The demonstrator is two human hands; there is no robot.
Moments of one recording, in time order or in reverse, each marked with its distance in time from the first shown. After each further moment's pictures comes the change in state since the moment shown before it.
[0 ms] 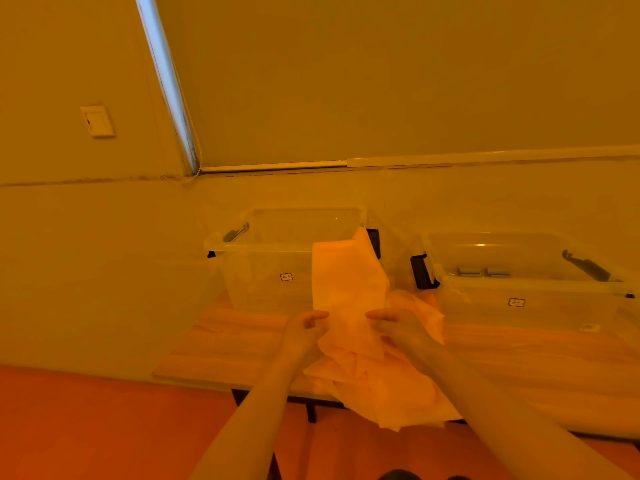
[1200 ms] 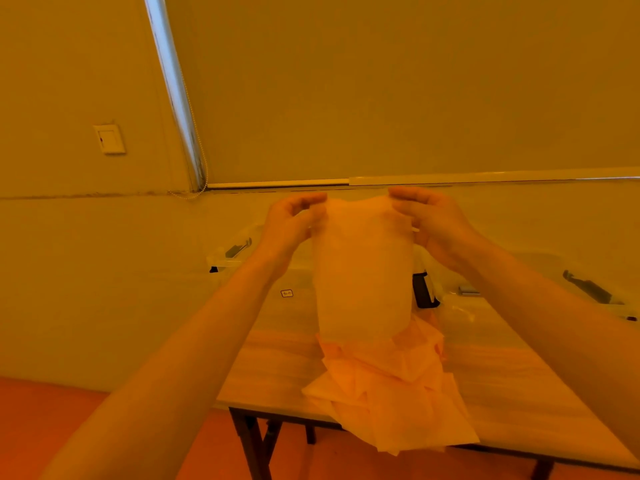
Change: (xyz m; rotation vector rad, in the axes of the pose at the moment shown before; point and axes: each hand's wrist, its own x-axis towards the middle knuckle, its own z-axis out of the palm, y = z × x) left_hand 0.012 0.191 -0.046 -0.238 -0.004 0.471; right_hand -0.027 -0.191 -0.058 0.267 0.013 -0.443
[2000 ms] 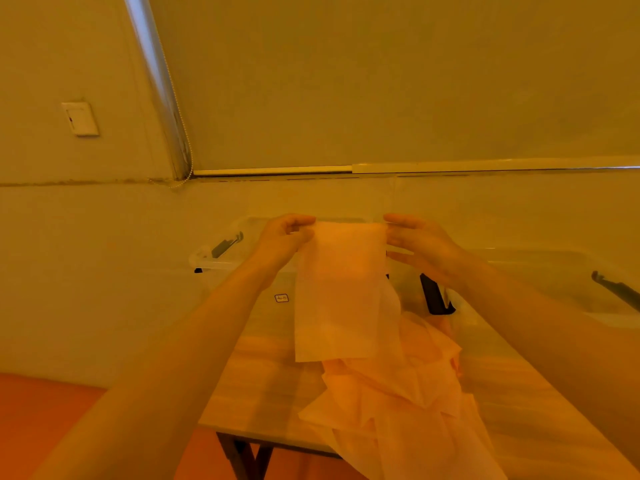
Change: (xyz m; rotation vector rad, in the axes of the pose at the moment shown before) left_hand 0.057 -0.076 -0.021 0.315 -0.004 -0.118; right_hand 0.069 0.079 -0.004 -0.138 -0.019 0.189
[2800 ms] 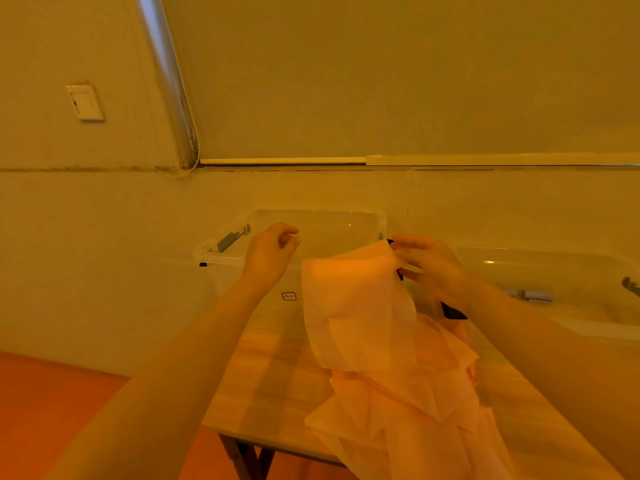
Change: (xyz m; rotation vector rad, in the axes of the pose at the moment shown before) left_hand 0.020 -0.058 -0.019 0.421 0.140 0.087; right_hand 0.022 0.043 0.009 -0.006 0.062 0.088
